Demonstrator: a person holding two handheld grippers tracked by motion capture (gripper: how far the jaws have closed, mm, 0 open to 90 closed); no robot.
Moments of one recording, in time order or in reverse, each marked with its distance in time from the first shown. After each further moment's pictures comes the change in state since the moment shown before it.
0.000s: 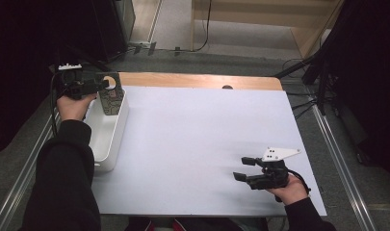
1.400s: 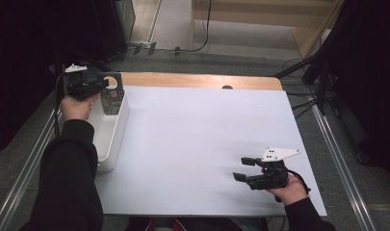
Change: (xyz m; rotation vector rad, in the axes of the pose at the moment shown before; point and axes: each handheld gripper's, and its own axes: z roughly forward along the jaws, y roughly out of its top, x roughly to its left) left arm -0.005 -0.006 0.014 -0.030 0.010 0.072; right arm 0.000 0.000 0.001 0.001 0.001 -0.002
